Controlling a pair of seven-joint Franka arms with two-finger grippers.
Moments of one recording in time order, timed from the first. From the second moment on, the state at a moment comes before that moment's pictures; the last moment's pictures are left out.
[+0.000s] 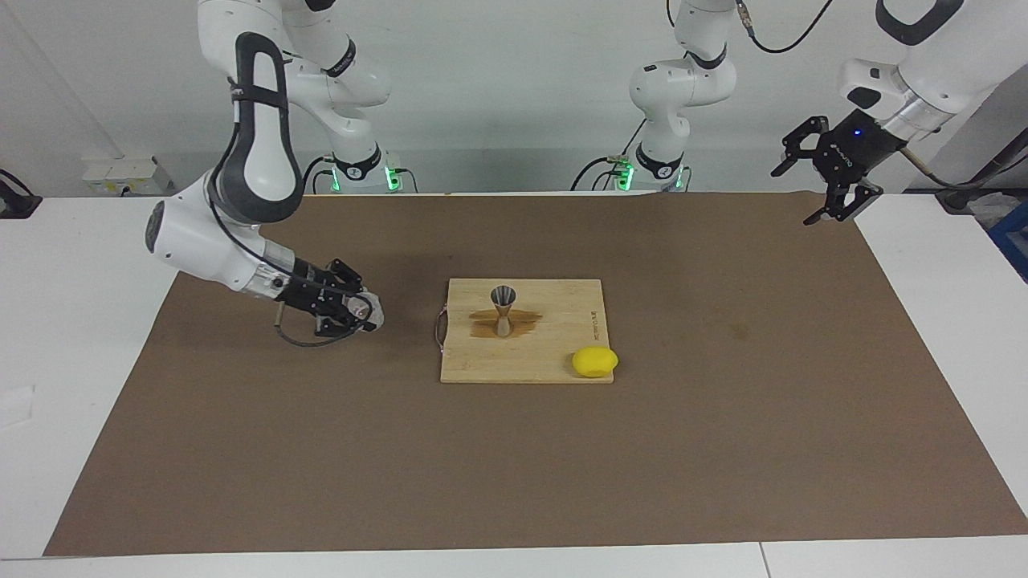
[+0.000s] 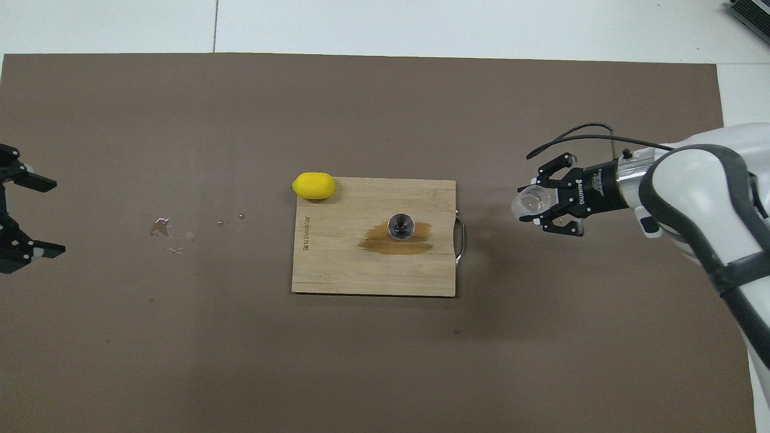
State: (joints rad) left arm 0.05 -0.02 -0.02 -1.54 -0.23 1.41 1.16; right arm 0.02 0.20 0.01 -1.94 0.76 1.98 1.28
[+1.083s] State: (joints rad) left arm 0.03 -0.03 -0.05 -1.55 -0.18 1.46 0.03; right arm 0.41 0.22 0.01 -1.82 0.28 2.12 1.79
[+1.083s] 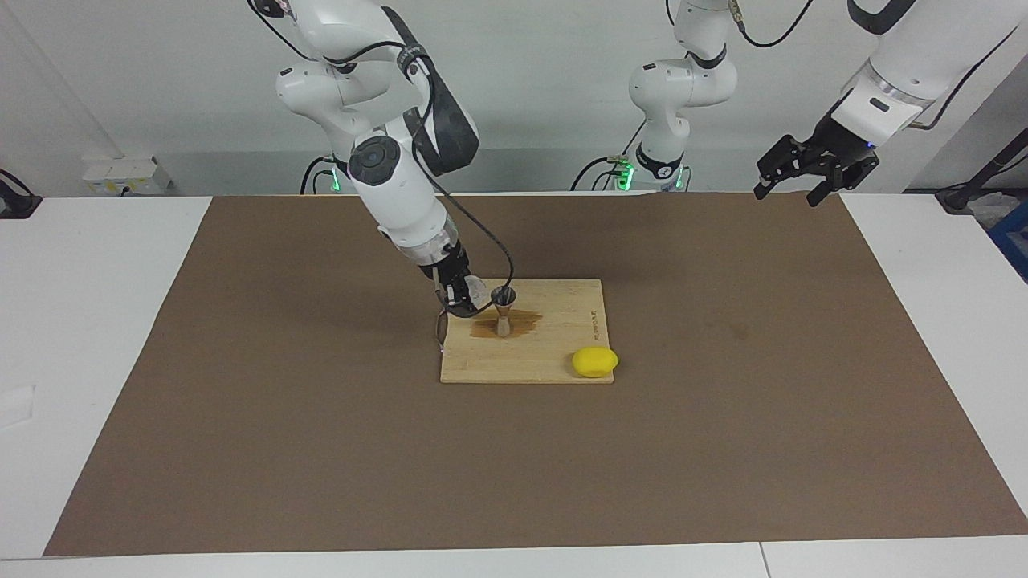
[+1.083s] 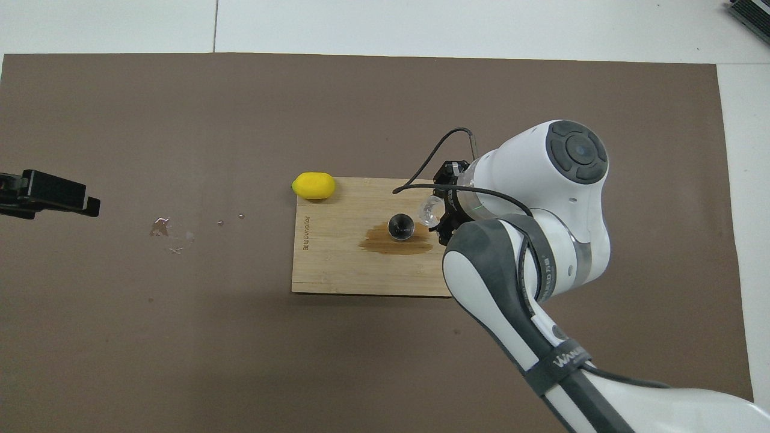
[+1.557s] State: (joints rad) left arm 0.03 -0.04 -0.05 -1.56 -0.18 1.45 0.02; right arm 0.49 0.23 0.01 -1.80 0.07 2.12 1.83
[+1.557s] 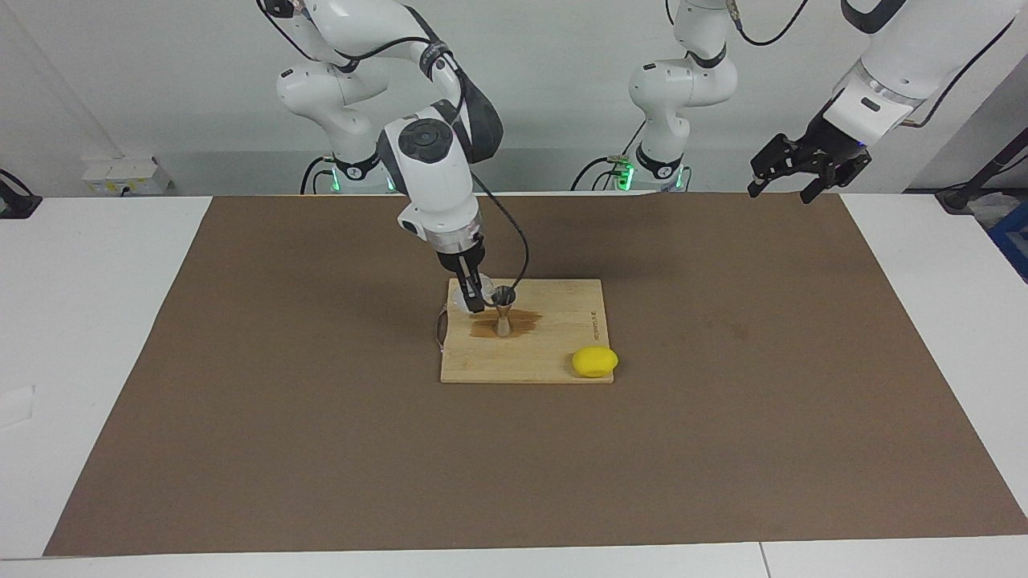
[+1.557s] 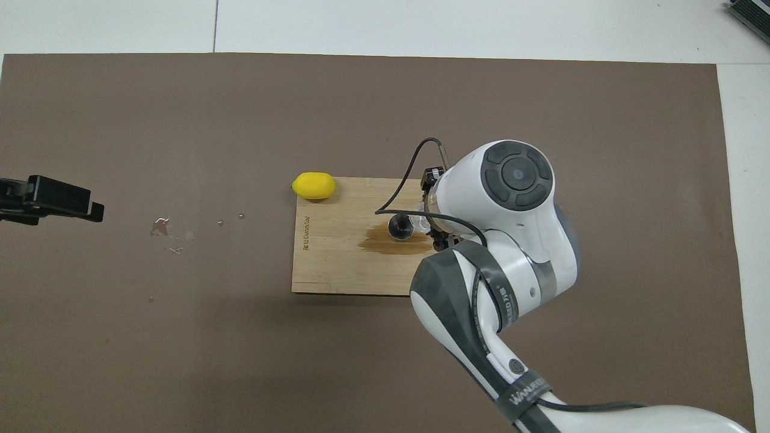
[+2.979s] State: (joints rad) left arm -0.02 -0.04 -0.06 -1.56 -0.07 1.52 -0.01; right arm 0.57 0.23 0.01 -1.80 -0.18 2.12 1.86
